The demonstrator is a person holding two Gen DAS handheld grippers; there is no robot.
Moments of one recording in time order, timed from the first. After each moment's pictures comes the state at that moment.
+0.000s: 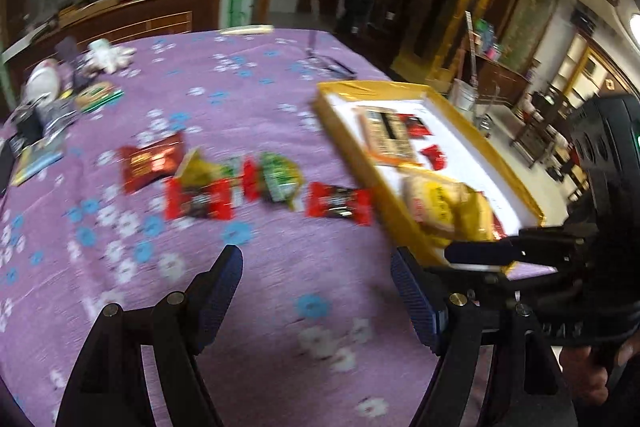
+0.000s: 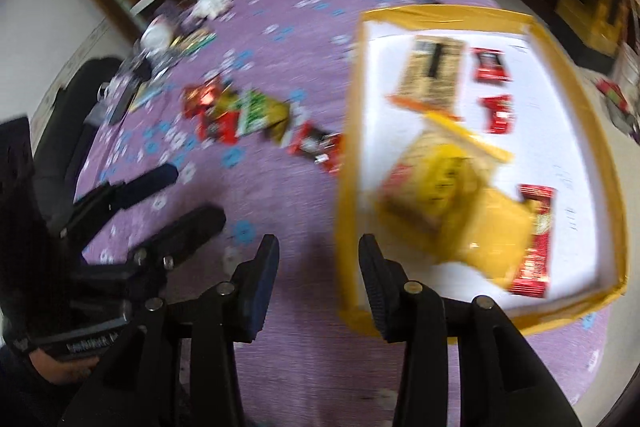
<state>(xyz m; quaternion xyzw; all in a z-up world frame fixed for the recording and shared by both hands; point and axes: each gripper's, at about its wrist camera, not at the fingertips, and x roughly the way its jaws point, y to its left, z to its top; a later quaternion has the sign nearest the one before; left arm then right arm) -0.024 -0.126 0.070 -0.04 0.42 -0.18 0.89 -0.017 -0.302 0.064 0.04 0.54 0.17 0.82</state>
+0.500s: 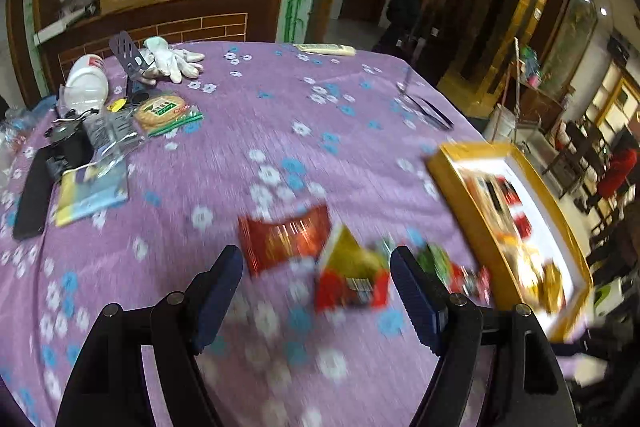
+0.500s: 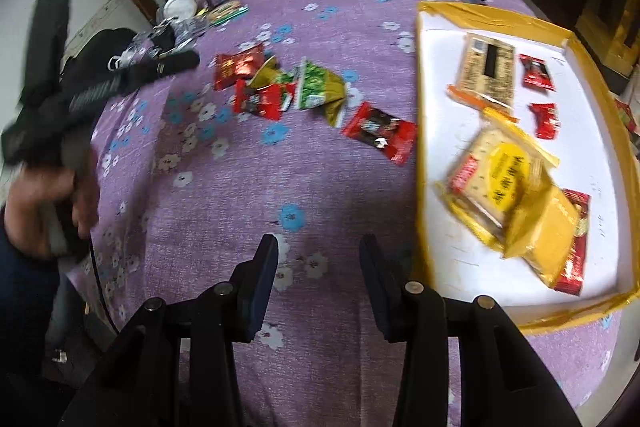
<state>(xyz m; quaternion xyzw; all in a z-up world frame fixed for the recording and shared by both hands) 0.086 -0.023 0.076 -0.06 0.42 -0.12 0.90 -0.028 -0.277 0.064 0.02 0.54 0.17 0.82</state>
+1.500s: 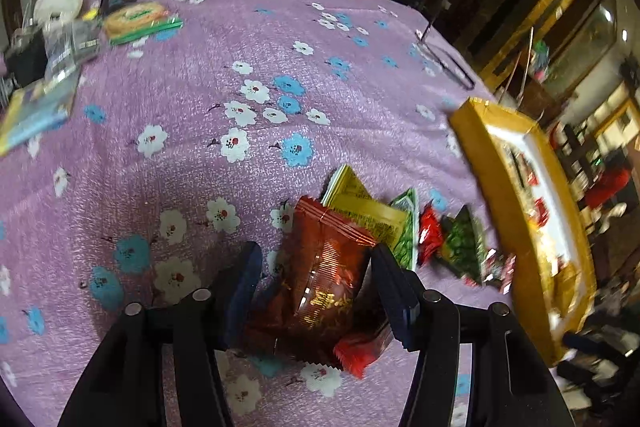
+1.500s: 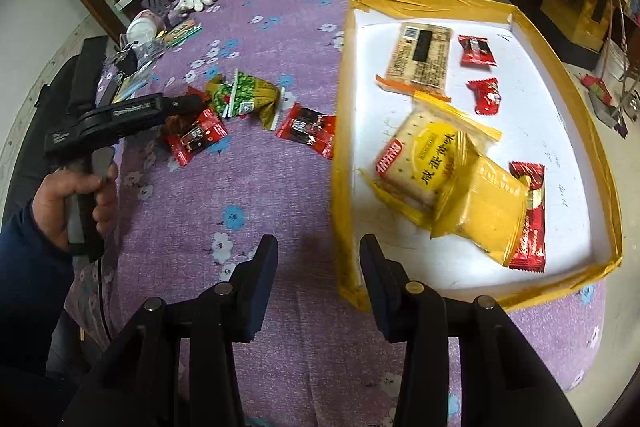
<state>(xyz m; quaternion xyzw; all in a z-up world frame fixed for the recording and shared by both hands) 0.095 -0.040 0.009 -0.09 0.51 -0.13 0.85 -0.031 -0.312 0.062 0.04 0.54 0.13 0.83</state>
